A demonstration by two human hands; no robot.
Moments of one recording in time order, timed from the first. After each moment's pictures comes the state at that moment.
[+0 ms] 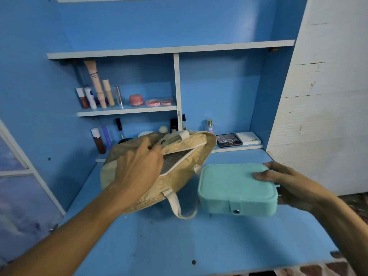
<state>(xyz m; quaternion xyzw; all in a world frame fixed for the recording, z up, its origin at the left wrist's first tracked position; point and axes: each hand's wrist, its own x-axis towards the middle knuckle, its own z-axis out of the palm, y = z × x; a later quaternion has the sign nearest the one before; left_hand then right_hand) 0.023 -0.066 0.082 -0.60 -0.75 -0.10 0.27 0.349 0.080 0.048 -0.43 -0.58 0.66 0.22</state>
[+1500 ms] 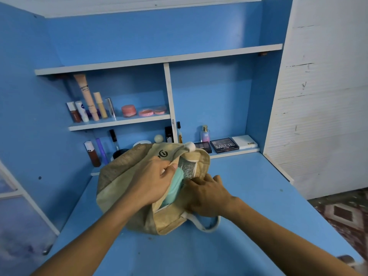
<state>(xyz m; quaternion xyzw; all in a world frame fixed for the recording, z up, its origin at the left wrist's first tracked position) 0.046 -0.045 0.084 -0.59 -0.75 -0.29 -0.06 0.189 0.076 -0.017 -0.31 -0.95 -0.01 0.05</state>
